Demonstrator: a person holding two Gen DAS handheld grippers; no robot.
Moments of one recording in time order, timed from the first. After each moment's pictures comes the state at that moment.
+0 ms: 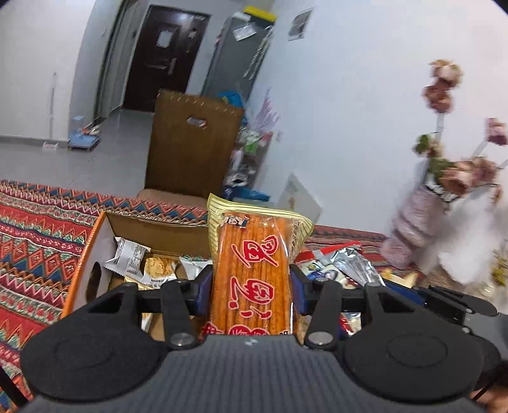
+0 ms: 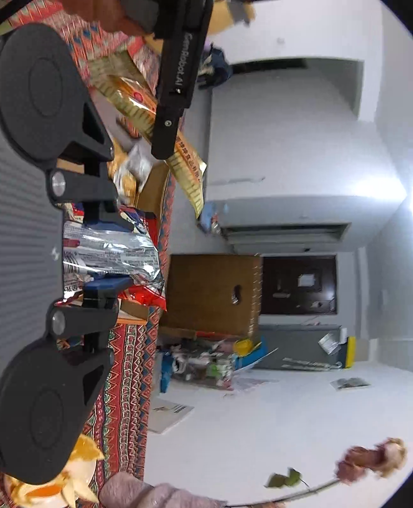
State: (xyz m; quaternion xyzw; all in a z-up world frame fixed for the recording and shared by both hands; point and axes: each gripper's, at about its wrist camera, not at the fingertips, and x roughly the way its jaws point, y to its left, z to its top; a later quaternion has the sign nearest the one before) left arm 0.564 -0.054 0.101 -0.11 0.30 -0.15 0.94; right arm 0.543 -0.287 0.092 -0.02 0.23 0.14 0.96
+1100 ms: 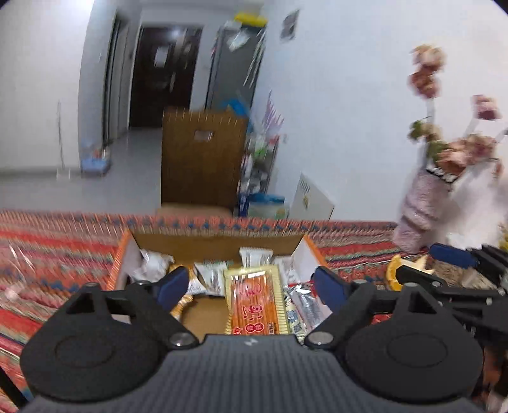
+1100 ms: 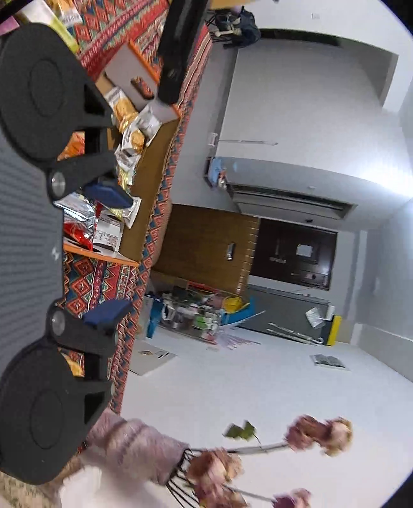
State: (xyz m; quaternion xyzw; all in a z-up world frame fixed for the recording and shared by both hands) left arm 0.496 -0.049 0.145 -0.04 0.26 -0.14 0.95; right arm 0.479 -0.288 0.137 -0.10 0.21 0.07 0.97
